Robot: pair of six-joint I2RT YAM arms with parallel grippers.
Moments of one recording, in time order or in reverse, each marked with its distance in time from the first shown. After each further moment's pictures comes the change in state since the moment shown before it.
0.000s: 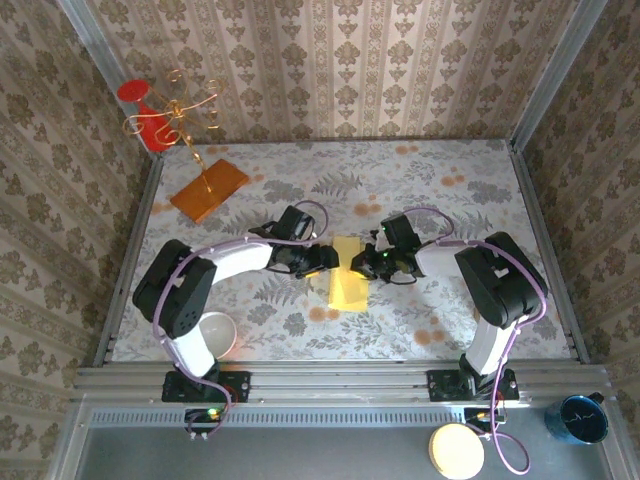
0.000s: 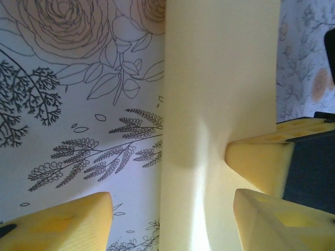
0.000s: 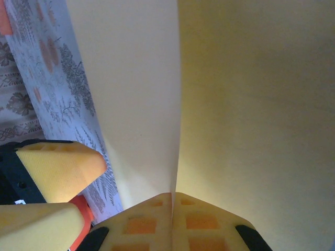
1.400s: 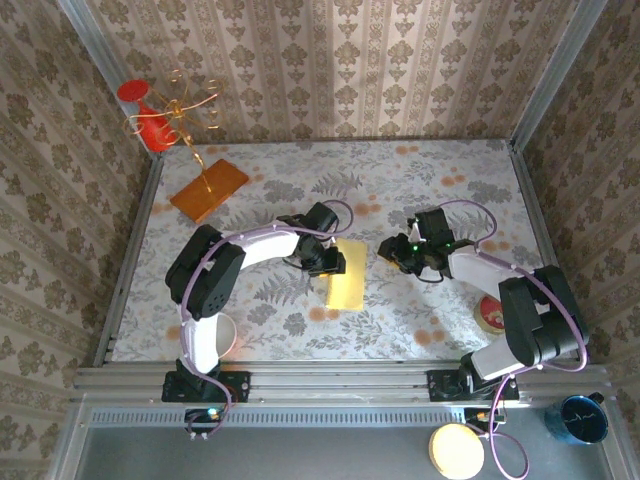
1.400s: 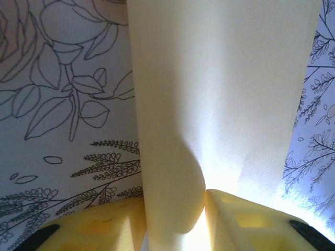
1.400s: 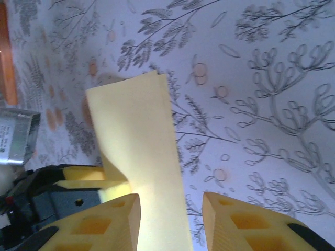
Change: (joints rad) left arm -0.075 0.208 0.240 -0.234 -0.096 0.116; right arm -0.162 -0.287 -0.061 -0.220 0.185 -0.092
